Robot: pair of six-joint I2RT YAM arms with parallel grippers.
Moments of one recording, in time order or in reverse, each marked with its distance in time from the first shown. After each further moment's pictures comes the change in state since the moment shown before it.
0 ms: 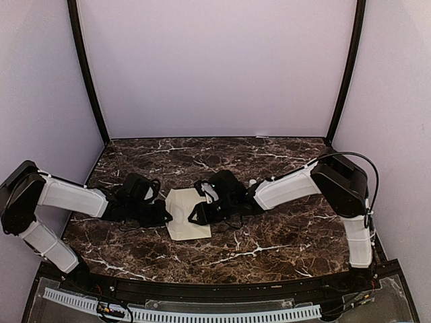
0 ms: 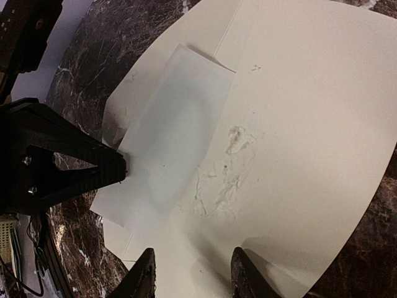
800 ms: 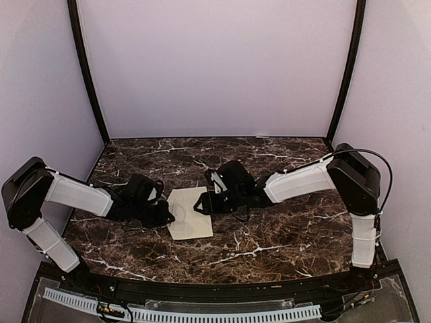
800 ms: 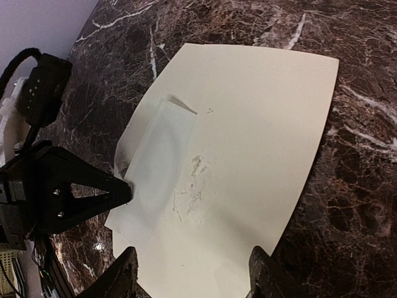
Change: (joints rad) left arm -0.005 0.072 0.026 0.025 -0.002 0.005; right arm -0.037 -0.104 -0.041 -0.043 0.092 0.038
